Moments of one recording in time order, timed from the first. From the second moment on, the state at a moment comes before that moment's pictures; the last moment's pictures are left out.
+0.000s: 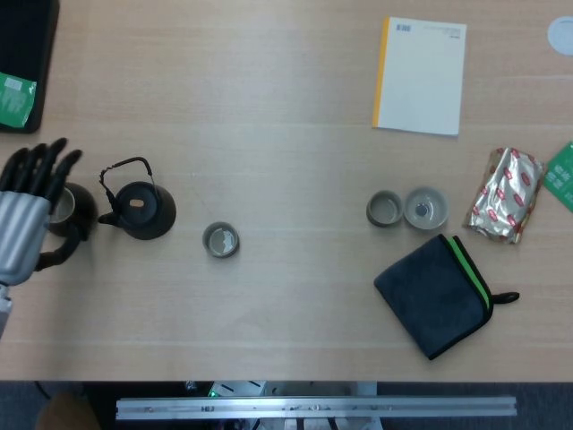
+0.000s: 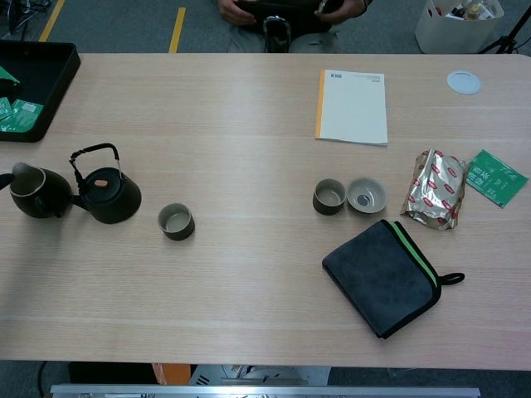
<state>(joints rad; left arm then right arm) -0.23 -1.11 -0.02 -1.77 1.52 1.27 0.18 0.03 -1.06 0.01 -1.52 -1.61 1.54 0.21</state>
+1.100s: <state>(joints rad) -0.45 -1.42 0.04 -1.34 1.70 1.10 0.16 0.02 -1.05 0.01 -1.54 -1.59 1.54 0.19</state>
